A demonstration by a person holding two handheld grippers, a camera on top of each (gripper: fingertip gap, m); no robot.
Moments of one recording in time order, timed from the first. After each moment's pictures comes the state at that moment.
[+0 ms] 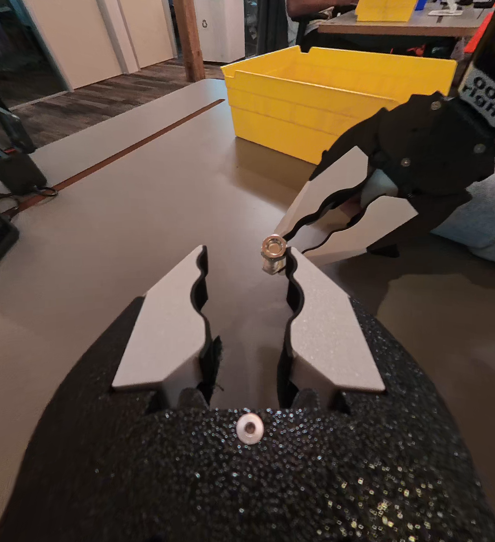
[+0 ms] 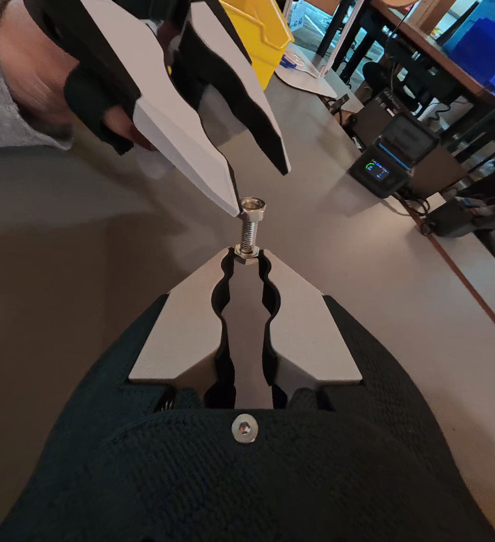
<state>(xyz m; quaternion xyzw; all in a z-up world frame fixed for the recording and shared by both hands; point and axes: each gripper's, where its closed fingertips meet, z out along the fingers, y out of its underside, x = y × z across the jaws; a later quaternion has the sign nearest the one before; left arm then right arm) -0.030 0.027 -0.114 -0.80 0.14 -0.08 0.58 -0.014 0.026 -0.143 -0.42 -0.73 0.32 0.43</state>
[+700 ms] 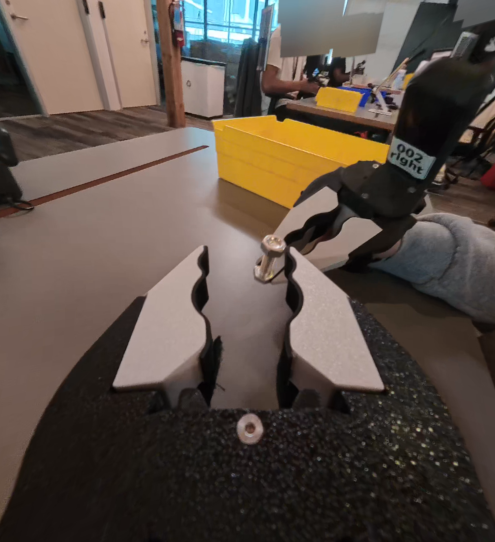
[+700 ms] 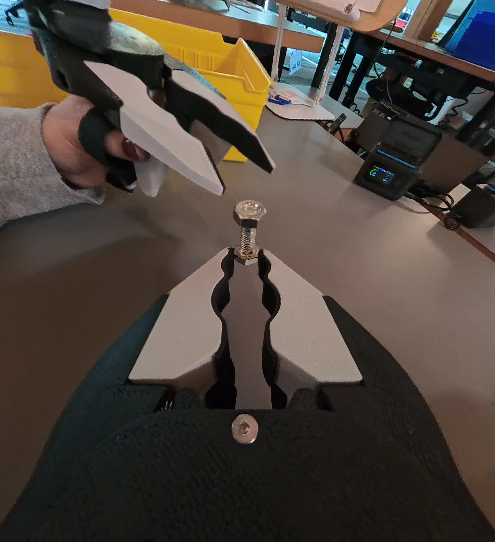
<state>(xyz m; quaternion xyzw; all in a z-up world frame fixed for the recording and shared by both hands) -0.029 0.022 -0.090 -0.75 0.11 -0.17 0.63 -0.013 0.025 -0.125 -0.45 -0.68 0.42 0.41</state>
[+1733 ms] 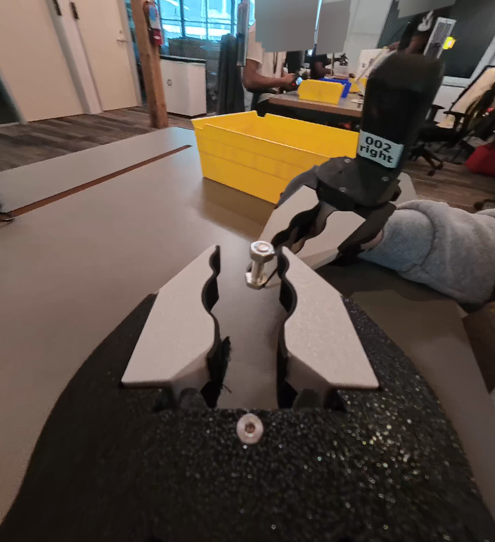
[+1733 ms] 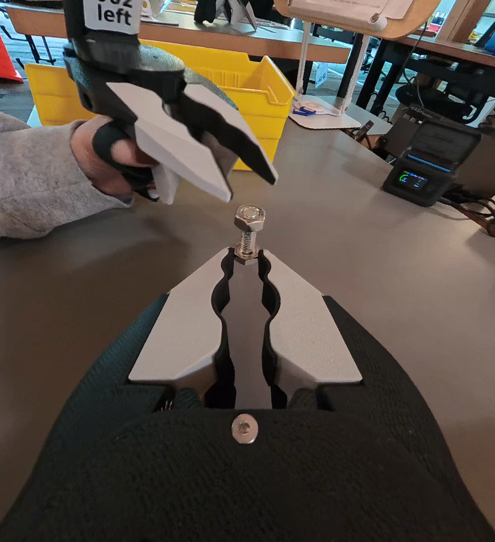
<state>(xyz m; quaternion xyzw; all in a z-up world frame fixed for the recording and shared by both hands) -0.017 0.013 -0.089 -0.75 0.14 -0.17 0.62 -0.011 0.011 -0.124 -0.43 -0.68 0.46 0.37</state>
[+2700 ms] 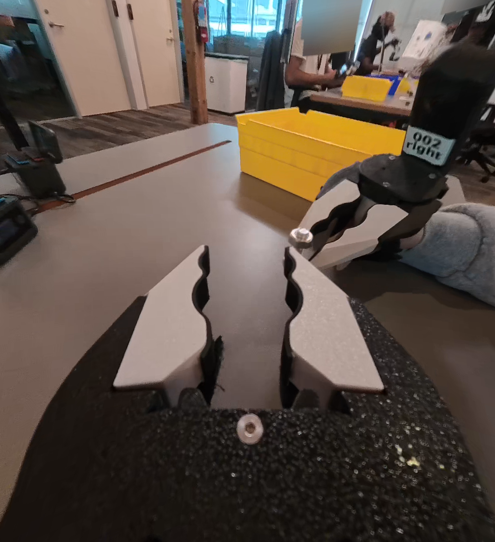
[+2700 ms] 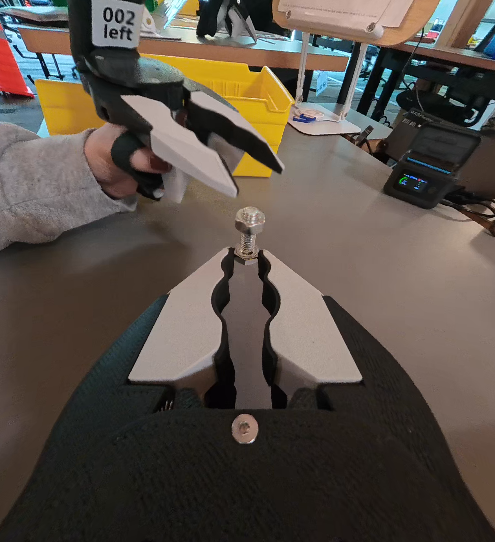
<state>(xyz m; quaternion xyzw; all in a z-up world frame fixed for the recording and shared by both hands) -0.051 0.009 -0.092 -0.76 0.10 -0.13 0.63 -0.011 0.012 -0.121 -0.43 -0.67 0.47 0.37</state>
